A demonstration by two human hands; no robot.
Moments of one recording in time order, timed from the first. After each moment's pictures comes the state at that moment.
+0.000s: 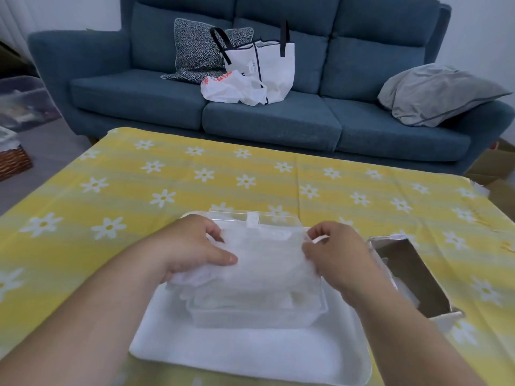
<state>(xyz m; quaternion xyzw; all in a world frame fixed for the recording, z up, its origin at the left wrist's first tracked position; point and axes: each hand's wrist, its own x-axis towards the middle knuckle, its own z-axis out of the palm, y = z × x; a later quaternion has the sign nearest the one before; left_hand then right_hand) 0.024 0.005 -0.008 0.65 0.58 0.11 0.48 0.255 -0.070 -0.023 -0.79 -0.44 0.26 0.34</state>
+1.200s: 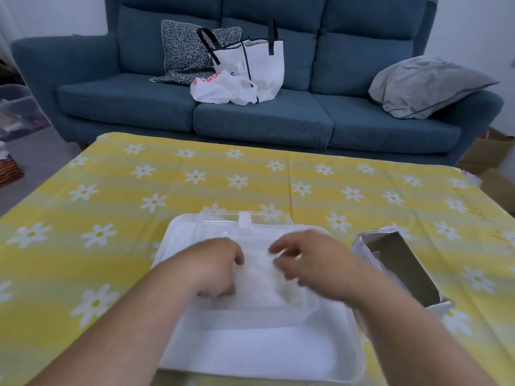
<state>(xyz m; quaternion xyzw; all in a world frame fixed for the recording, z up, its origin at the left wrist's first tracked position) 0.068 -0.008 -0.020 0.79 0.52 -0.13 0.31 0.240 -0.086 0.012 -0.72 -0.59 0.34 0.15</state>
